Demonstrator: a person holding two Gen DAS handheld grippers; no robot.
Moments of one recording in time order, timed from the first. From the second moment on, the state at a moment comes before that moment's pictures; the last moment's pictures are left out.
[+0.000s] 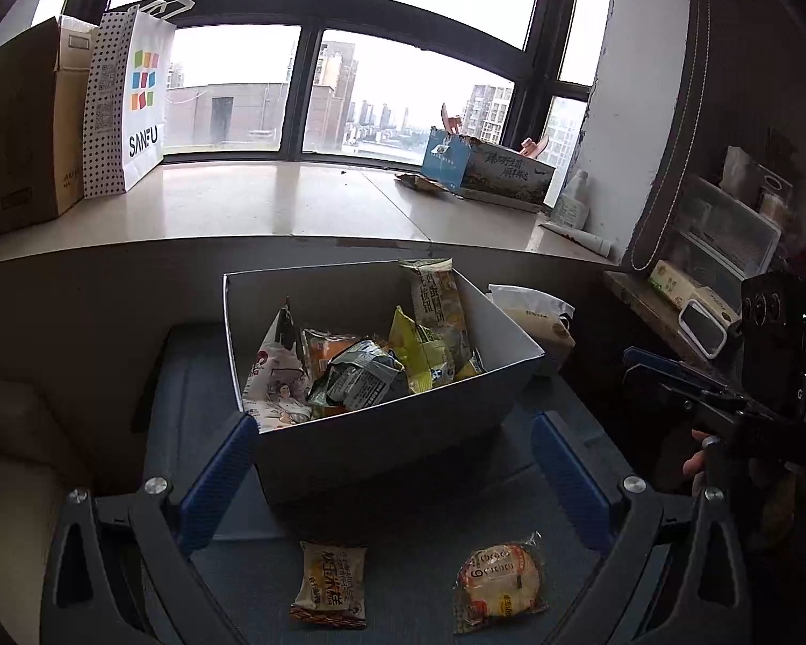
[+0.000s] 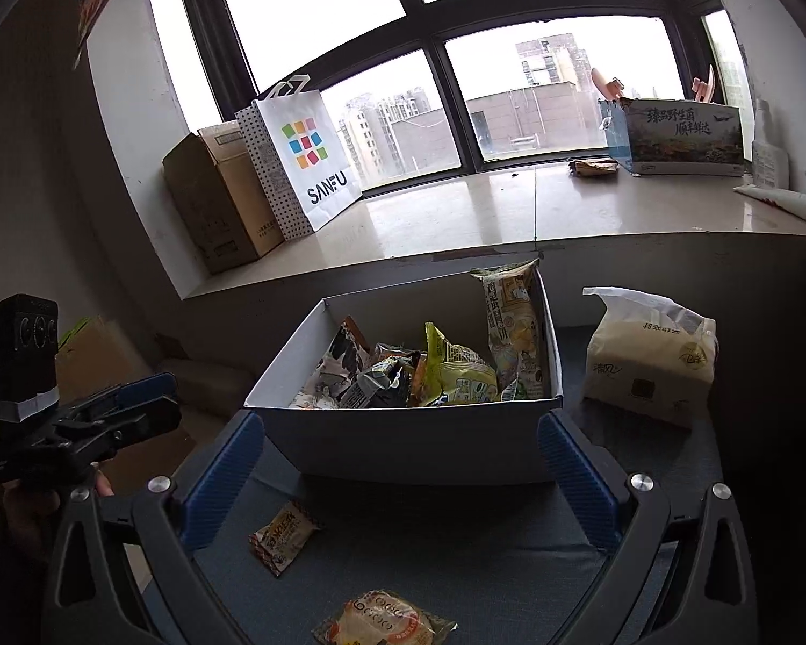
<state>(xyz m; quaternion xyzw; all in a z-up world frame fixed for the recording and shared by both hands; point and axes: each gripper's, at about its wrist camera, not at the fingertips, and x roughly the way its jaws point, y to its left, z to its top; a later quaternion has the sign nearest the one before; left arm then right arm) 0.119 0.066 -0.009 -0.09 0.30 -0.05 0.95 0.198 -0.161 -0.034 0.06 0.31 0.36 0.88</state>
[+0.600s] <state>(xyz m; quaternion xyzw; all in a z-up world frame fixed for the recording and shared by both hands) 0.020 0.058 -0.062 -0.14 0.32 -0.05 0.94 0.097 -0.216 -0.125 0.05 0.35 0.36 0.86</state>
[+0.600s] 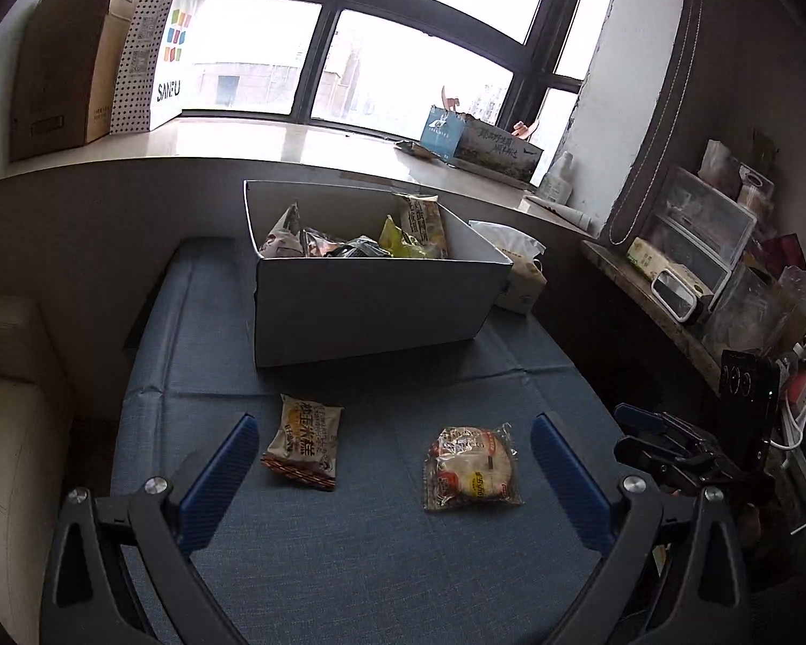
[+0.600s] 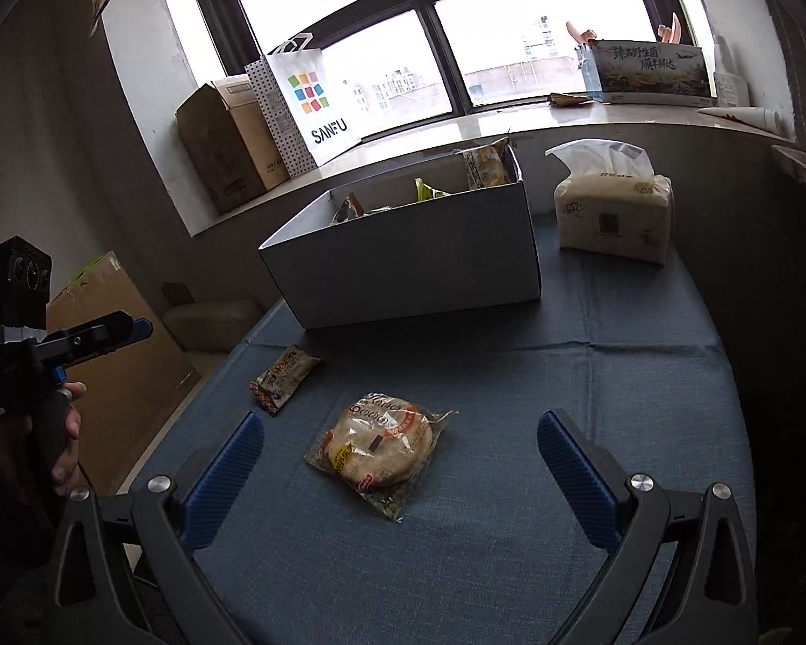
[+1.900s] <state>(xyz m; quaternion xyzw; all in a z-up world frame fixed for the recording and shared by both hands) 0.020 0.059 -0.094 -0.15 0.35 -0.05 0.92 0.113 -0.156 -0.190 -0.10 0.42 0.34 0.83</state>
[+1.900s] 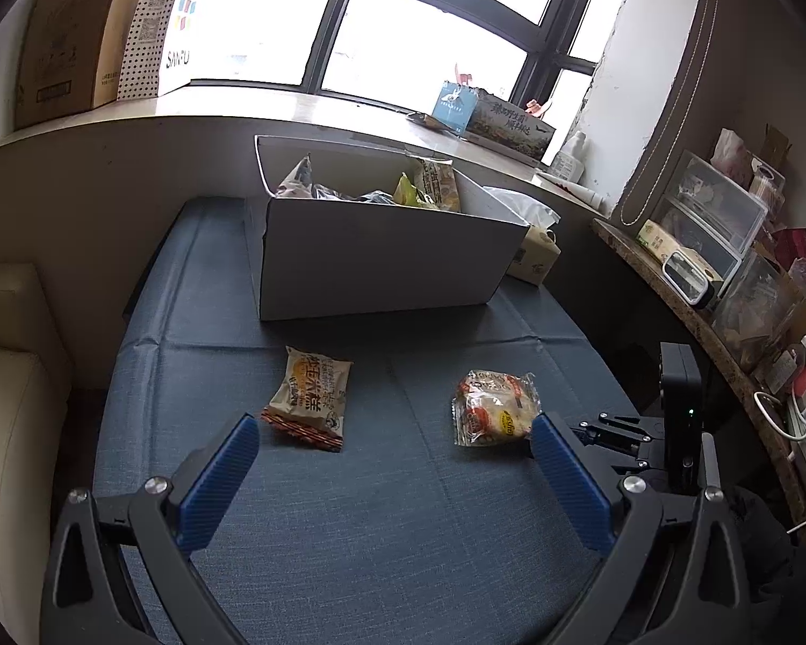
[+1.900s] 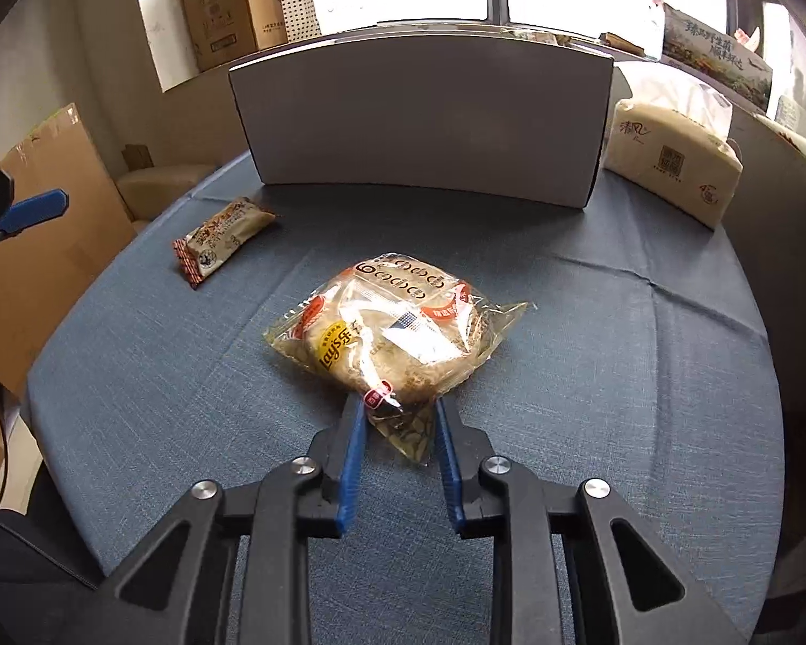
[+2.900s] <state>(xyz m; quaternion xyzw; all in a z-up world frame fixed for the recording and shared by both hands) 0.116 0.075 -0.173 -0.04 0.44 0.03 0.90 0.095 -0.189 -0.141 -0.05 0.37 0.34 0.86</state>
